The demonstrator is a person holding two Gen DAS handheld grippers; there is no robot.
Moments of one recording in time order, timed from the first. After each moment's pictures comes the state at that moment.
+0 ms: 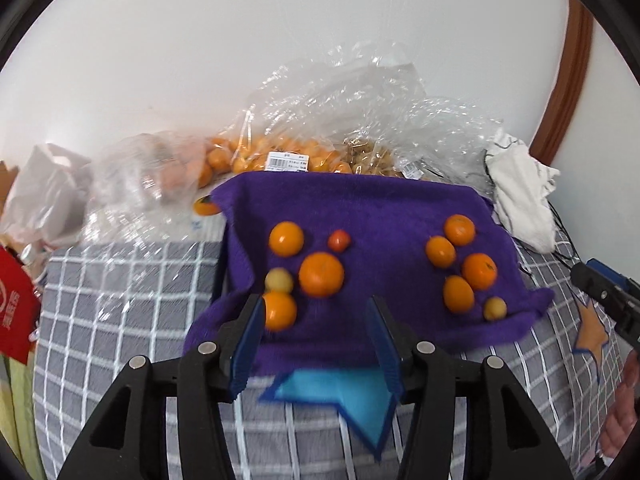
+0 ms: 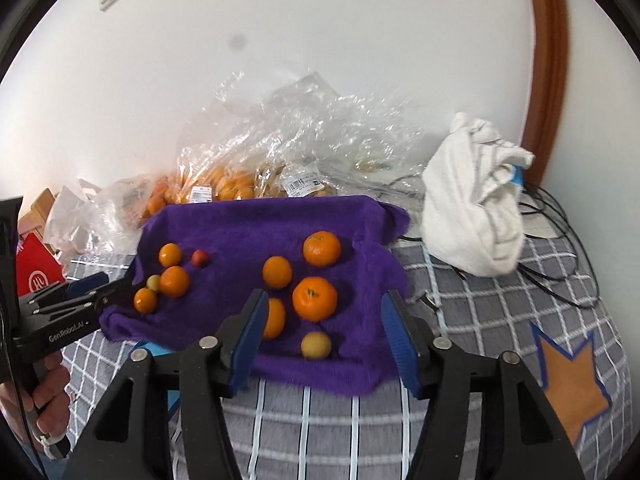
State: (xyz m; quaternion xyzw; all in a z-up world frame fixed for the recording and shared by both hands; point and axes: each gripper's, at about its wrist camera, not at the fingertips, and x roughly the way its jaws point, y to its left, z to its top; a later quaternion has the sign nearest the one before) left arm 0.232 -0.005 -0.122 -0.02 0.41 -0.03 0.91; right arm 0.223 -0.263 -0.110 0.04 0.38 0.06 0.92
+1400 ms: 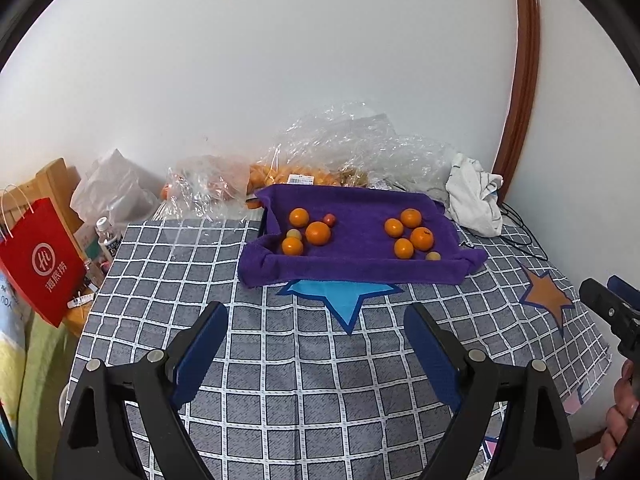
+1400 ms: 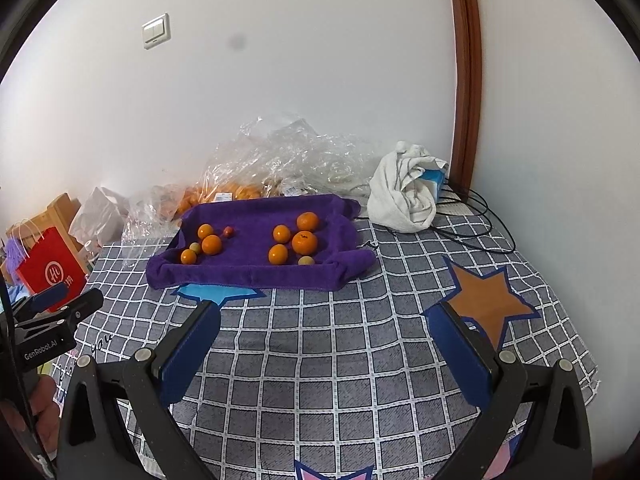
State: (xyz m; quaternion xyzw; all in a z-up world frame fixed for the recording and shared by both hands) left arm 0.044 -0.011 -0.068 -0.02 0.33 -0.01 0.94; right arm 0.030 -0.279 -0.063 0.03 0.32 0.02 0.95
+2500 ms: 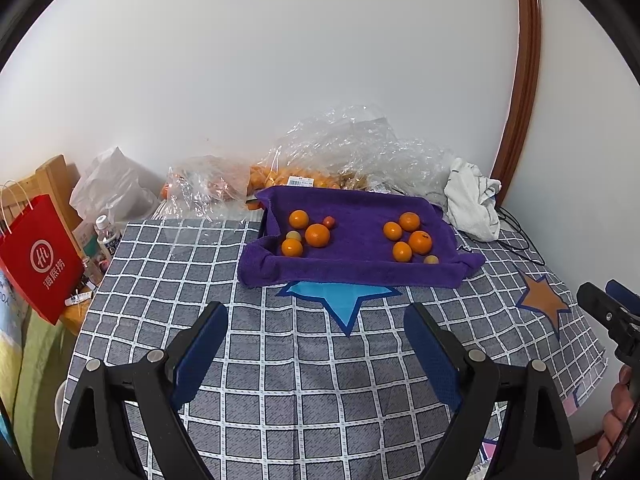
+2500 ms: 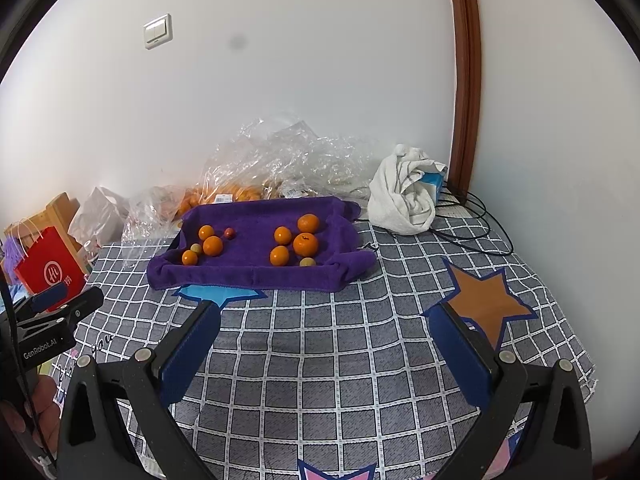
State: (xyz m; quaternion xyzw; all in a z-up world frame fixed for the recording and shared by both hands) left arm 0.044 -0.007 -0.068 -0.03 0.33 -0.01 0.94; right arm 0.028 -0.276 -0.060 0.03 0.32 0.02 0.95
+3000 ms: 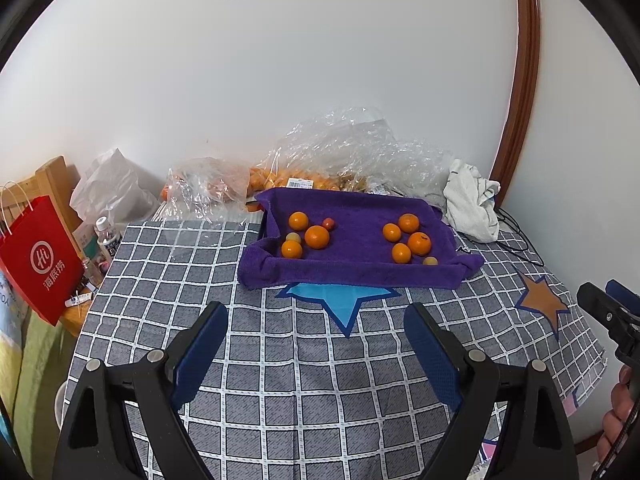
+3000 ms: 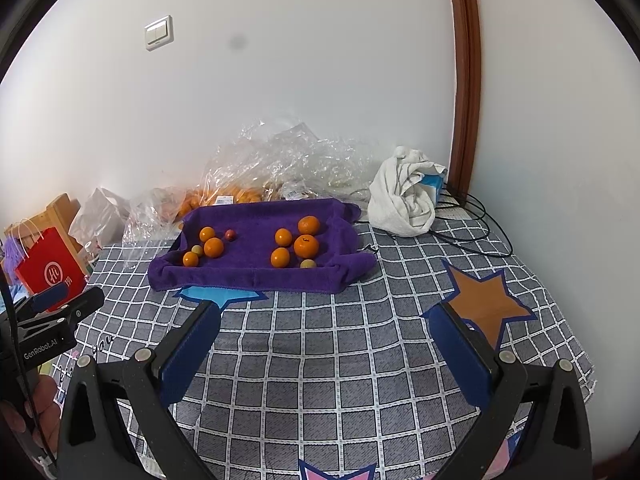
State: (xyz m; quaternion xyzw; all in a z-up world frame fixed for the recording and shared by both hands) left arm 0.043 -0.008 -0.066 -0.03 0.33 -0.01 0.95; right arm 0.026 -0.275 -0.057 0.03 0.31 0.02 0.95
